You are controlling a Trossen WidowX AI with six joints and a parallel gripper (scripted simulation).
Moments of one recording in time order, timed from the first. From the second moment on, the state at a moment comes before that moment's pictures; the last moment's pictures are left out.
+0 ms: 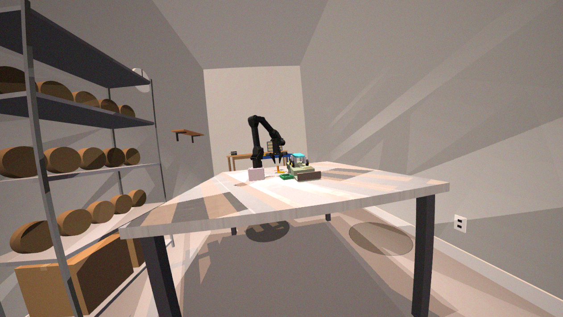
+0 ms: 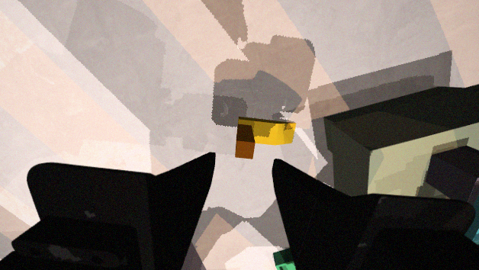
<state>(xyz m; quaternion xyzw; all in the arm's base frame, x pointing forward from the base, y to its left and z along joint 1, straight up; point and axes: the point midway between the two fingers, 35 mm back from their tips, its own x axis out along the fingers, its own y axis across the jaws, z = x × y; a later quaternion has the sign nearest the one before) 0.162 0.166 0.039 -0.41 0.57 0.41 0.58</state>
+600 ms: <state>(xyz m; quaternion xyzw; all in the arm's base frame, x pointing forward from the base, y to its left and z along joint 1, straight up) 0.163 0.167 0.015 -0.41 0.57 0.41 0.58</state>
